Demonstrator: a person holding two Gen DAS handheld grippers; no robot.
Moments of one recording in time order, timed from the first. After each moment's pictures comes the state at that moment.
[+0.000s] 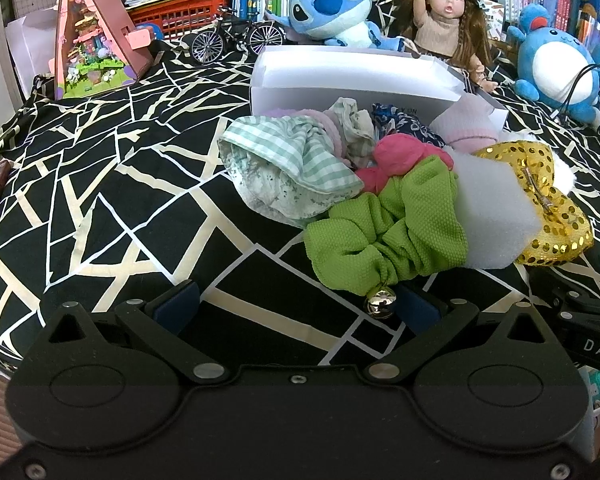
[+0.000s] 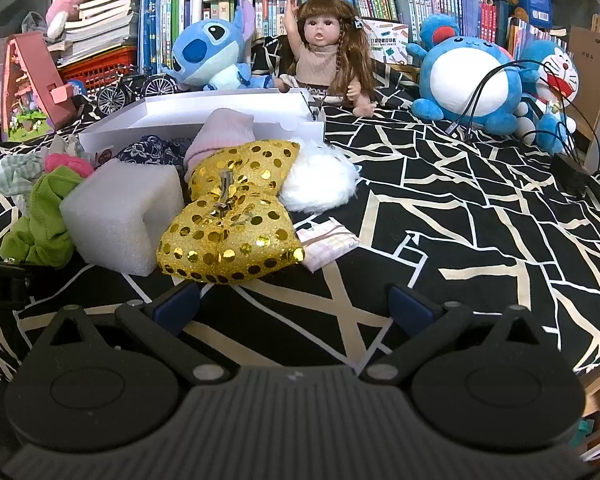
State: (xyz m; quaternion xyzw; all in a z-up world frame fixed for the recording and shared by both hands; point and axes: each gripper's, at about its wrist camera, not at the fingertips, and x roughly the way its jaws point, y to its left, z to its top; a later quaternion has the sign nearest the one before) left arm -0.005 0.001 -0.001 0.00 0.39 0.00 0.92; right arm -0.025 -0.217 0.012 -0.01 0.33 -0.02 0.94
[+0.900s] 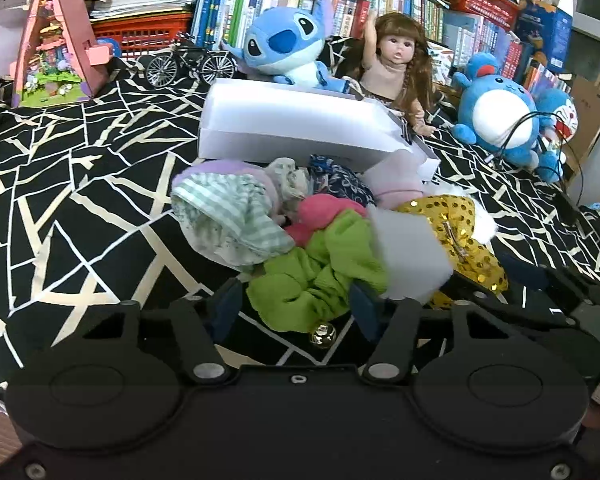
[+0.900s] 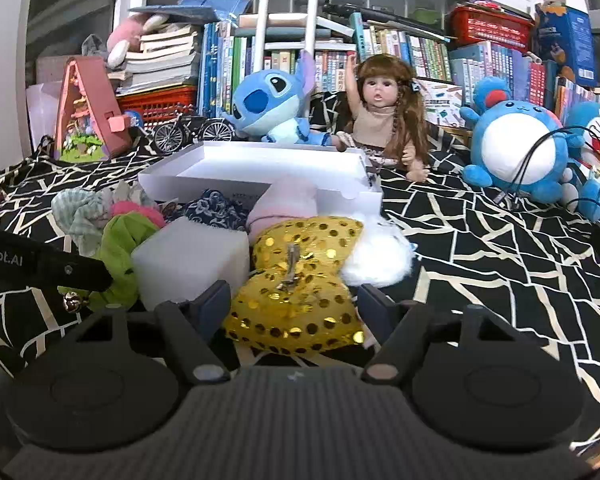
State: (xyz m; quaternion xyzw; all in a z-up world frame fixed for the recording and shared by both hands) left arm -0.011 0.011 0.031 -0.06 0.36 -0.09 0.93; right arm -0.021 -0.197 0.035 -0.03 0.26 0.06 0.96
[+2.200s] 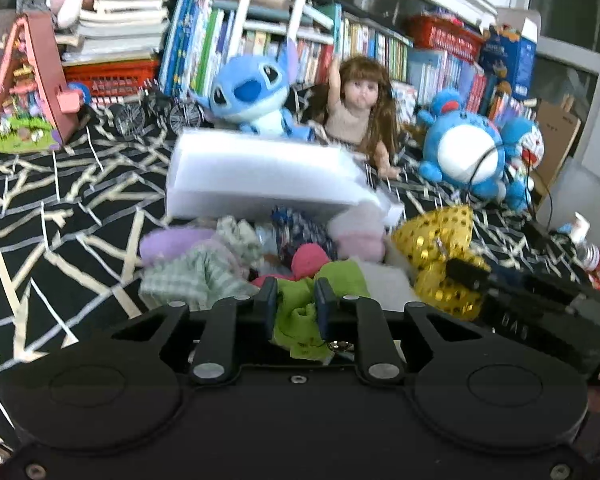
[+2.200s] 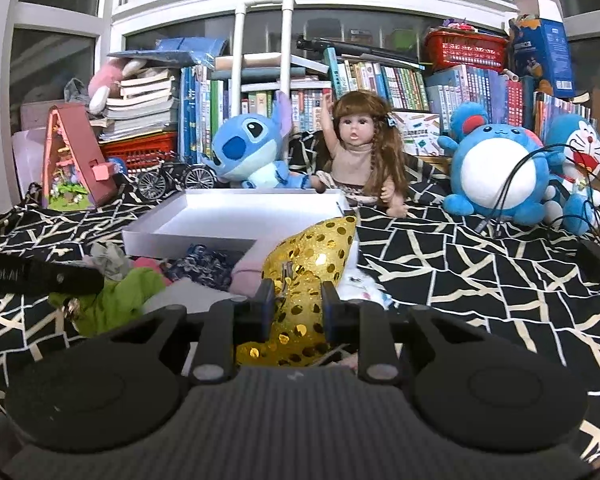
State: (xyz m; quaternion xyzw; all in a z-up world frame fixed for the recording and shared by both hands) left arm -0.007 0.007 0.057 -0.07 0.29 -0.14 0.94; right arm -0.016 -0.215 0.064 0.00 0.22 0.04 0.98
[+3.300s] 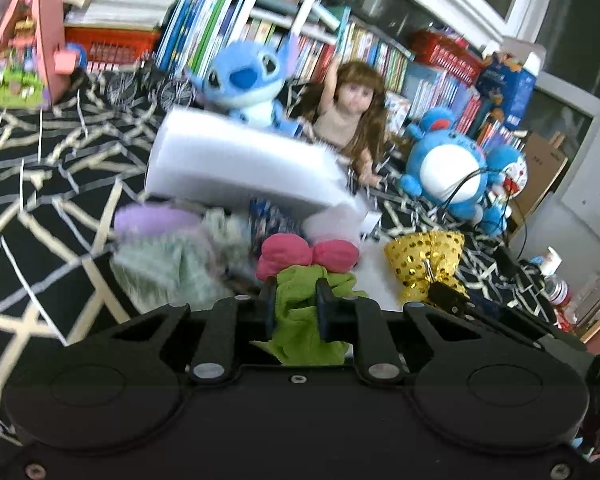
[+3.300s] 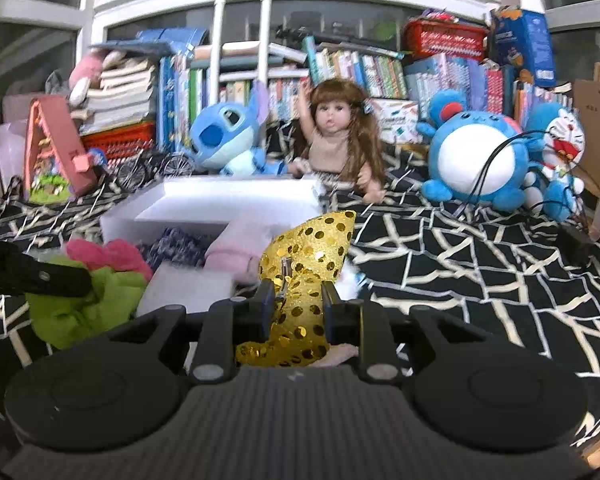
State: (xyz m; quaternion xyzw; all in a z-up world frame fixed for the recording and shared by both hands) left arm -0.003 0.007 0.045 -0.15 0.32 -0.16 0.92; right arm -0.021 -0.224 0.058 0.00 0.22 0.01 0.98
